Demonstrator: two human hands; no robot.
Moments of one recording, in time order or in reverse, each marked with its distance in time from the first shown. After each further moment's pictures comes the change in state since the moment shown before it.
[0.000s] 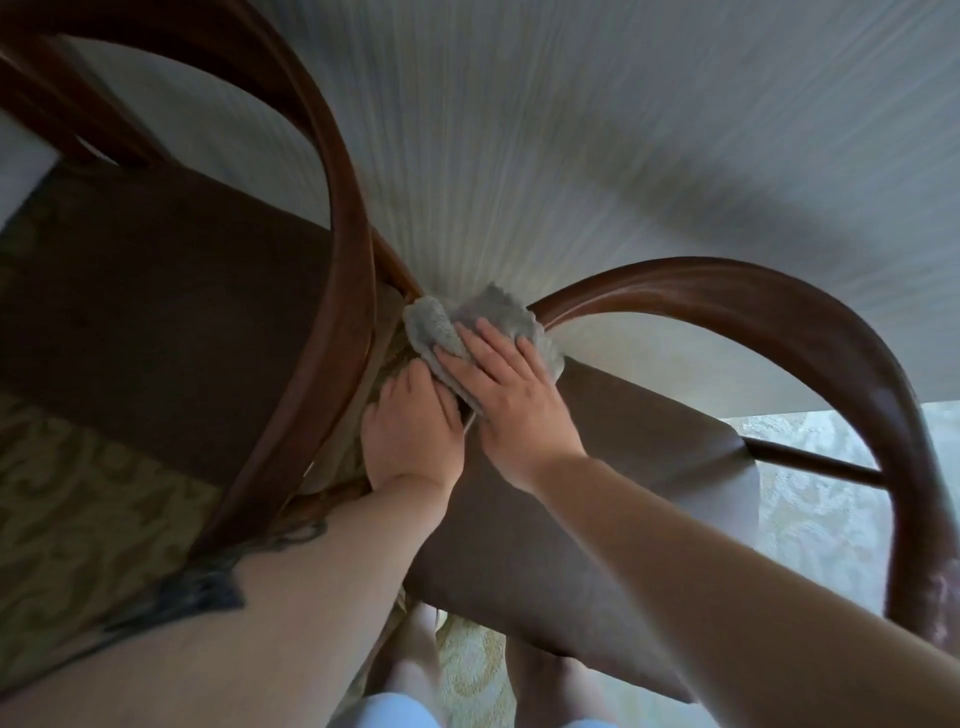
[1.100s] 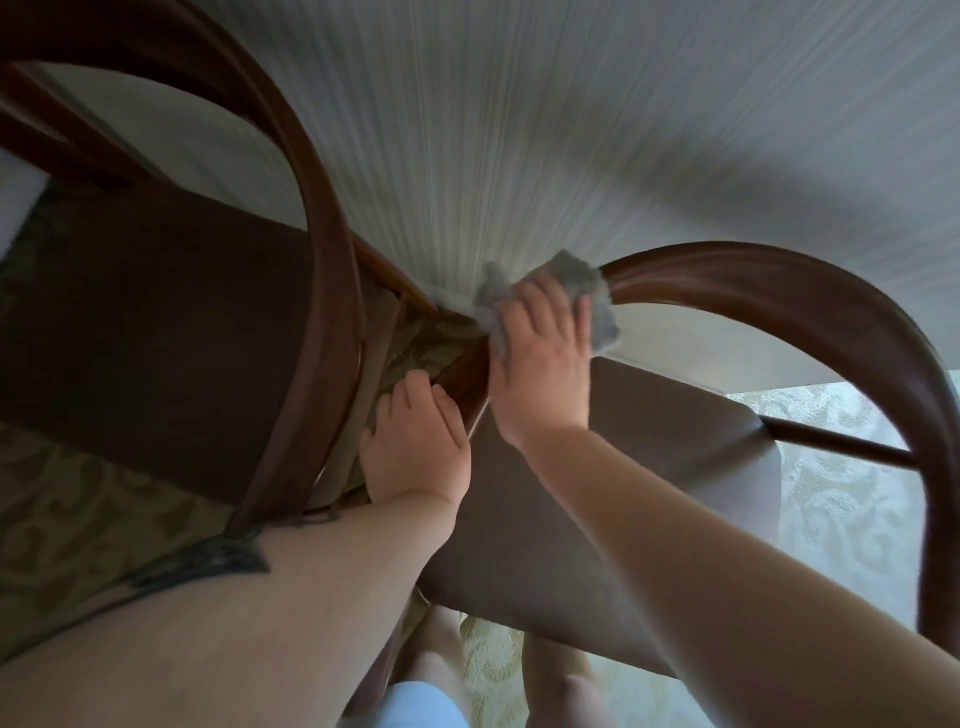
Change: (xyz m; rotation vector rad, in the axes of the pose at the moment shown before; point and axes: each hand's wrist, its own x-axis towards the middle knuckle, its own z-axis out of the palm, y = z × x) left_hand 0.000 0.006 0.000 0.025 -0.021 -0.028; right_hand 0.032 0.015 -0.007 0.003 0.282 0.370
